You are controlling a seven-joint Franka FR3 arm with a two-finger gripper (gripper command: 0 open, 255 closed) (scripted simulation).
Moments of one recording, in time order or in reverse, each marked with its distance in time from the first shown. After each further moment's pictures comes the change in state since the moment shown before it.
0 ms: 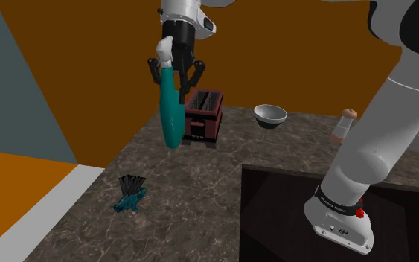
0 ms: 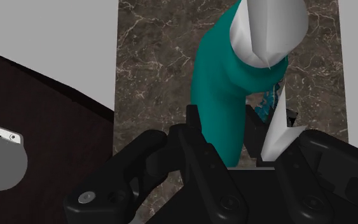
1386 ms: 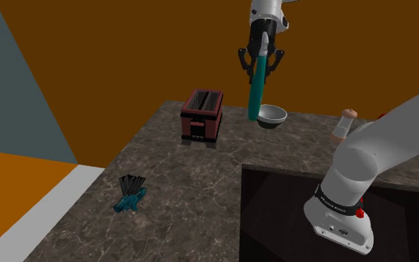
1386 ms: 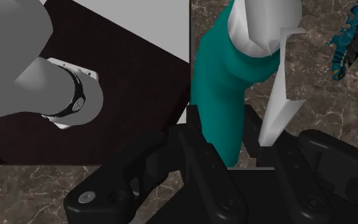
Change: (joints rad) arm -0.176 -0.390 -0.373 -0.338 -0.102 -0.303 -0.474
